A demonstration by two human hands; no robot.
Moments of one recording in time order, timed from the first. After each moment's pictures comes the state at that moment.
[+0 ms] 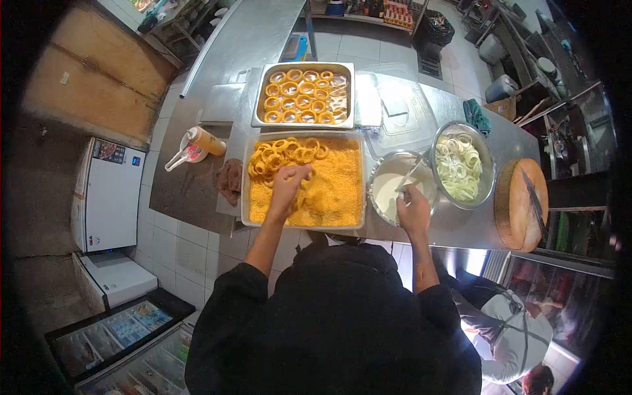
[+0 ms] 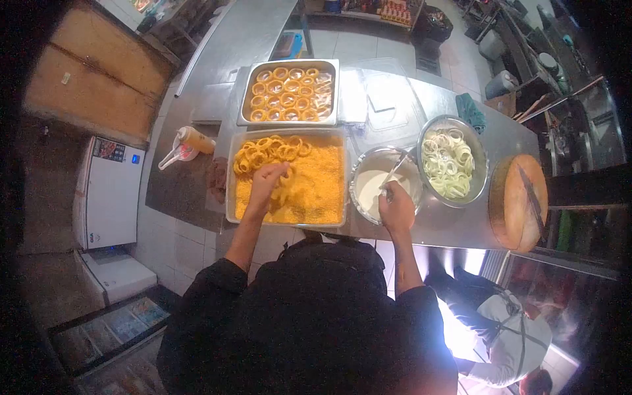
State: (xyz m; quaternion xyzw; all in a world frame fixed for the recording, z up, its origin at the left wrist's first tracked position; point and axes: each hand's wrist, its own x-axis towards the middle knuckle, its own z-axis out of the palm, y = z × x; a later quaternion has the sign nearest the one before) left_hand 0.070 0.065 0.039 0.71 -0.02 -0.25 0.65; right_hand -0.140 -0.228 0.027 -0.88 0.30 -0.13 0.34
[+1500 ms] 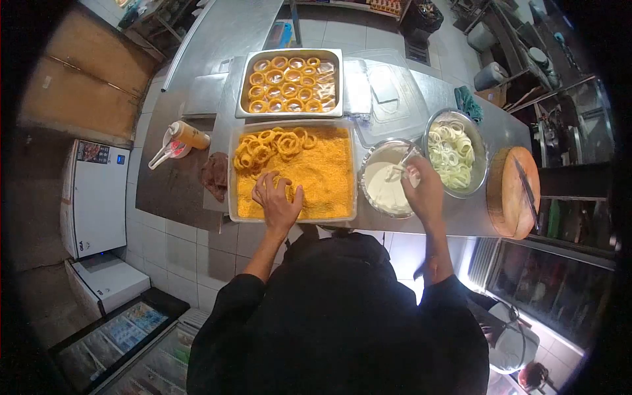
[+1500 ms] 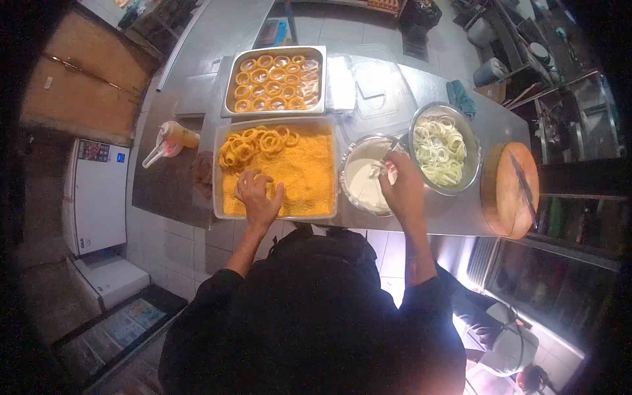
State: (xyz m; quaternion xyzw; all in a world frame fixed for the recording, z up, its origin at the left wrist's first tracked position) left_hand 0.007 0.084 0.001 0.94 -0.23 0.08 0.25; right_hand -0.122 -0.247 0.111 -0.91 0.20 -0.16 0.32
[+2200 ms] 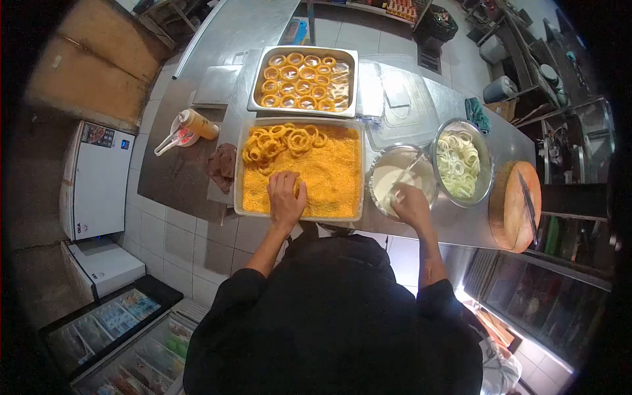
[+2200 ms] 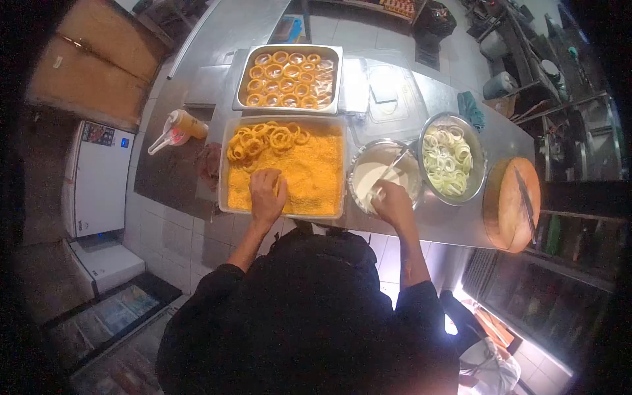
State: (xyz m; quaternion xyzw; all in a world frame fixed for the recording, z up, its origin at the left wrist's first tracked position) left_hand 0.010 0.083 -0.006 0.92 -0.22 0.06 0.33; right_hand -0.131 -0.238 0.056 -0.93 0.23 0.03 0.30
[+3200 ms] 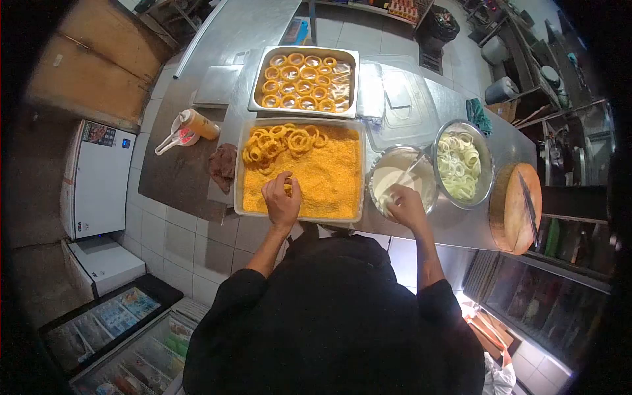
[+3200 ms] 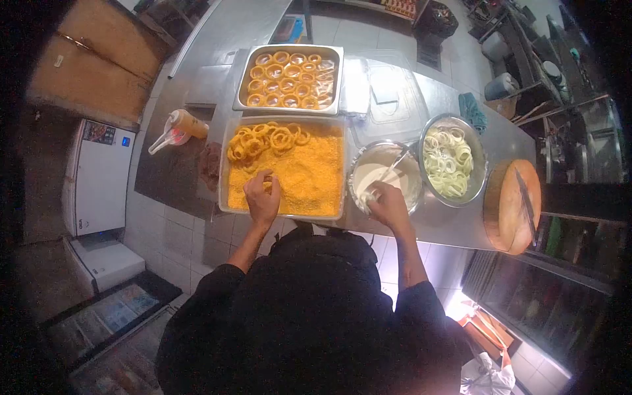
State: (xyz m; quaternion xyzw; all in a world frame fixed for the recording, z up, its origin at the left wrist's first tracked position) left_hand 0.008 0.084 -0.002 0.92 -0.13 0.10 0.35; right_hand -0.129 -0.237 0.037 -0.91 0.18 -0.04 0.37
